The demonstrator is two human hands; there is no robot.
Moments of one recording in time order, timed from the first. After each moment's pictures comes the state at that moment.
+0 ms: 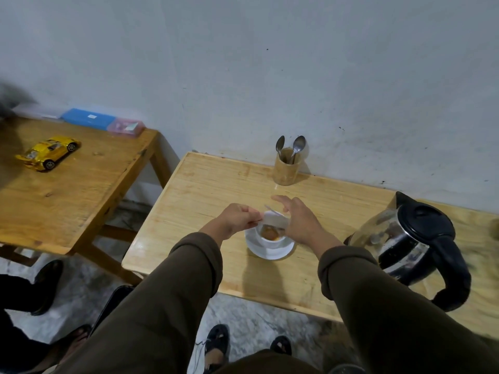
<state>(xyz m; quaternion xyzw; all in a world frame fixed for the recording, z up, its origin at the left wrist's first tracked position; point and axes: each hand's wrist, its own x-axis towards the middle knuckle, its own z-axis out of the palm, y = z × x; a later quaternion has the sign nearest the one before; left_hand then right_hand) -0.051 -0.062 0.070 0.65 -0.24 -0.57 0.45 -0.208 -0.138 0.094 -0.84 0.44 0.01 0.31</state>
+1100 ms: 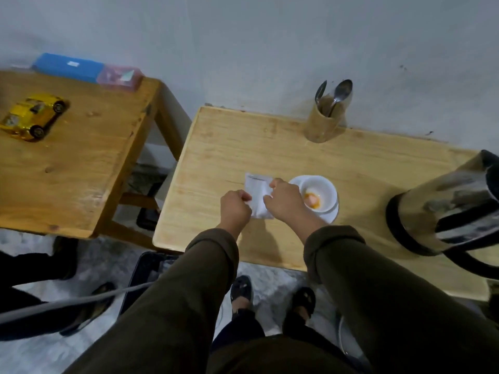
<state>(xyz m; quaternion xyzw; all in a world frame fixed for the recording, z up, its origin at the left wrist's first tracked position) 0.017 -0.014 -0.019 0.85 -0.29 -0.35 0.27 -0.083 -0.073 0.047 -0.75 0.55 0.05 0.36</state>
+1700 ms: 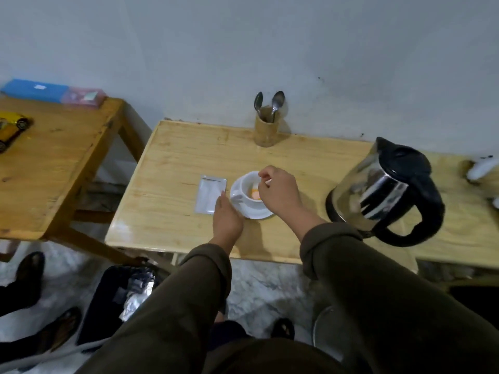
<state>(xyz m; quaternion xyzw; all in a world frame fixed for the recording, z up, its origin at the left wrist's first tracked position) -0.113 -0.012 0.005 0.83 -0.32 -0.32 0.33 -0.206 -0.083 0.100 -0.78 0.53 -0.13 0.32</state>
